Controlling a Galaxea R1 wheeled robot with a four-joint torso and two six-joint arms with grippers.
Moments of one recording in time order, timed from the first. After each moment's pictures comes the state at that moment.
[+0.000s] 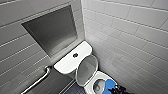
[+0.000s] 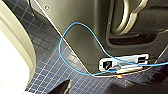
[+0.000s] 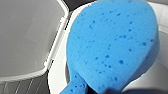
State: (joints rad) left arm 1.48 3.13 -2.88 0.13 0.03 0.07; right arm -0.73 2.60 -2.05 0.08 0.10 0.23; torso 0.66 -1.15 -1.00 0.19
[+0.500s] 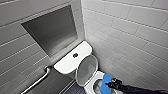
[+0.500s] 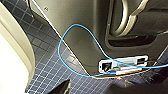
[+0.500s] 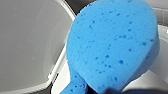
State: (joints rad) left arm 1.48 3.13 -2.87 0.13 0.03 0.07; right arm -0.64 2.67 -2.13 0.07 0.01 0.23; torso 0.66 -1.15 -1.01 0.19
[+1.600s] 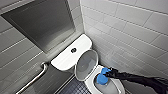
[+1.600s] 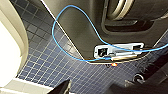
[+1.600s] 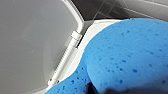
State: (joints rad) left arm 1.47 3.13 -2.86 0.13 0.02 0.07; right arm -0.46 2.72 -2.15 0.06 -0.16 0.23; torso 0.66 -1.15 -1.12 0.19
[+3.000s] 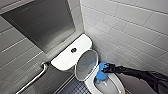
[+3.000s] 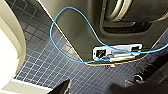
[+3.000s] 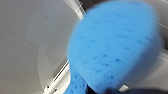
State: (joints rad) left arm 1.46 3.13 -2.86 0.13 0.02 0.07; right arm -0.36 2.81 -2.26 -0.03 -0.31 0.22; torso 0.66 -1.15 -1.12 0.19
